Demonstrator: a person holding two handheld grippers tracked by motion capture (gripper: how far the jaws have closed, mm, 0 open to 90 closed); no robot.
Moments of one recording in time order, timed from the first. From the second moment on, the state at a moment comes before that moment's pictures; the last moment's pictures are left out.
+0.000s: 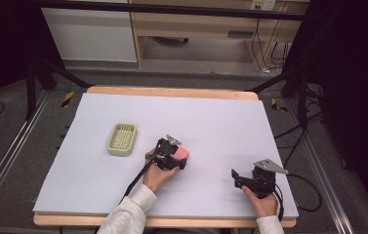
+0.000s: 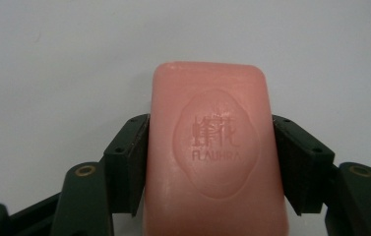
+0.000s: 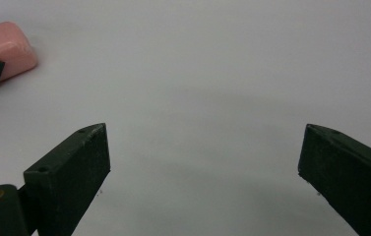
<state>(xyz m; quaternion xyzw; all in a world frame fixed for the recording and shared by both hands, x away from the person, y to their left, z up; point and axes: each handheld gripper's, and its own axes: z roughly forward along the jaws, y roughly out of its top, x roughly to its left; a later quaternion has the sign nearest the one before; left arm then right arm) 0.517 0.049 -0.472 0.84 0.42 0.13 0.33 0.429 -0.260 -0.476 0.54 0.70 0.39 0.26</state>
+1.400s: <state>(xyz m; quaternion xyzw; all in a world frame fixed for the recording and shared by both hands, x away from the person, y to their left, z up) 0.511 0.063 -0.447 0.84 0.40 0.15 0.33 0.429 -0.260 -0.475 0.54 0.70 0.40 0.25</state>
